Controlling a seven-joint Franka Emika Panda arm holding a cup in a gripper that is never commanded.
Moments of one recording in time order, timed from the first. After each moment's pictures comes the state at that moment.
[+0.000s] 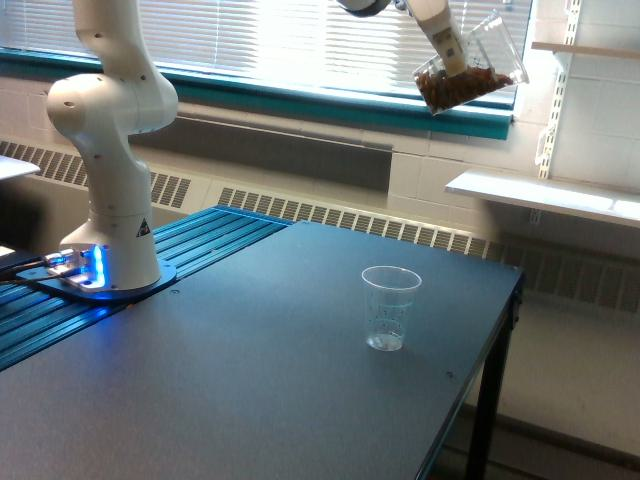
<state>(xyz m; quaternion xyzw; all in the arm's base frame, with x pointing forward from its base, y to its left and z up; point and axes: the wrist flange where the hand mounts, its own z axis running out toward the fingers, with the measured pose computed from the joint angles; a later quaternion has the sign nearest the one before) 0.568 -0.036 0.543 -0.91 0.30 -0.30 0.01</state>
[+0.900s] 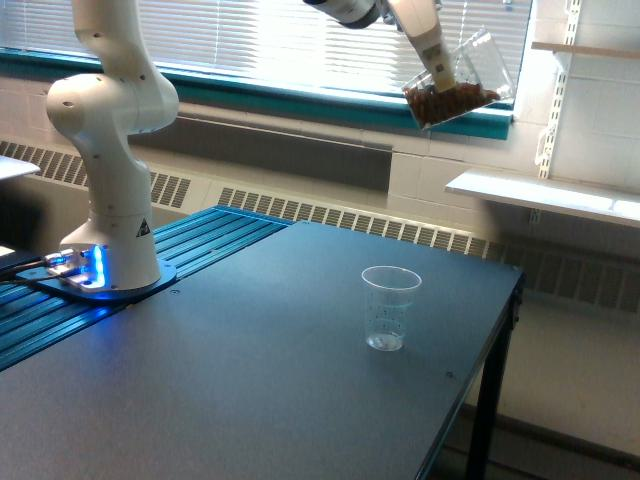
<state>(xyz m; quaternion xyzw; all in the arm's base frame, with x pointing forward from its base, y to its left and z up) 0.554 -0.046 0.522 -0.92 0.26 -0.30 0.01</state>
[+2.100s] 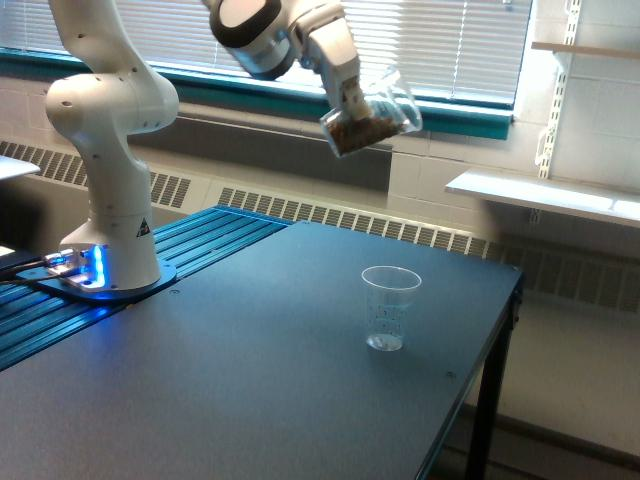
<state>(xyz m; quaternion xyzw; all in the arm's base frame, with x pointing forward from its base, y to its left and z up) 0.418 -0.013 0.448 -0.93 0.13 -0.35 -0.05</state>
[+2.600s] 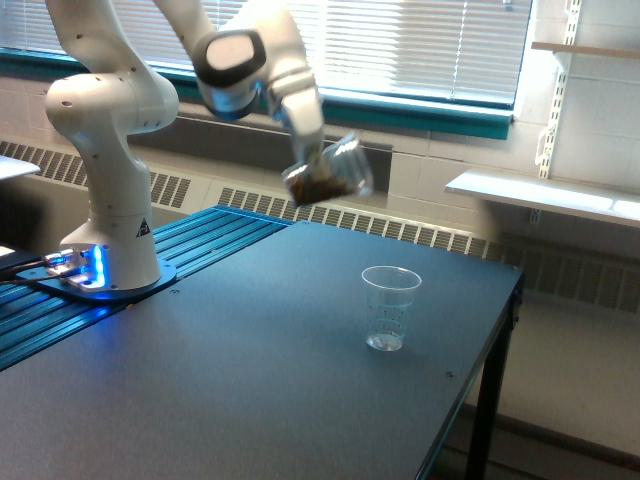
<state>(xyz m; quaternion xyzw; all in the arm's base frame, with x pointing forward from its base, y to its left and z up) 0.356 0.016 0.343 -0.95 0.12 -0.26 -0.07</state>
